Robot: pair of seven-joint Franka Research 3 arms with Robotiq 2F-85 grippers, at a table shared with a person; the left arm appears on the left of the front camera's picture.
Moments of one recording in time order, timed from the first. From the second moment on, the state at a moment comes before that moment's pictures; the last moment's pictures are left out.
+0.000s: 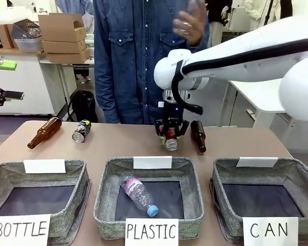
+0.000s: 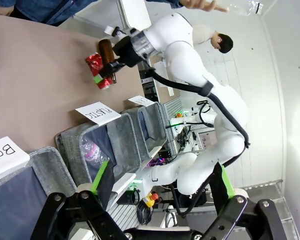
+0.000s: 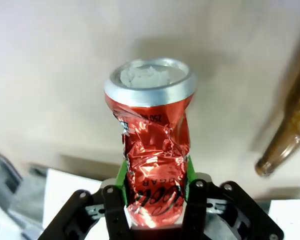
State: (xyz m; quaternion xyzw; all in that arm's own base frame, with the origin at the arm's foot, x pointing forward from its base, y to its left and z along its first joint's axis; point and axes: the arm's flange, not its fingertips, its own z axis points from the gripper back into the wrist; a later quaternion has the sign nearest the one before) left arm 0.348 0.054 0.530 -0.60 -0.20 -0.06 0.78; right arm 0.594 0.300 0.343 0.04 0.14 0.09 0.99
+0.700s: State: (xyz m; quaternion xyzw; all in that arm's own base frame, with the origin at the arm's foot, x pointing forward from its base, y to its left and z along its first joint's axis) left arm 0.348 0.054 0.531 -0.60 -0.20 -0.06 0.78; right arm 0.484 0.045 0.413 0.27 0.09 0.01 0.96
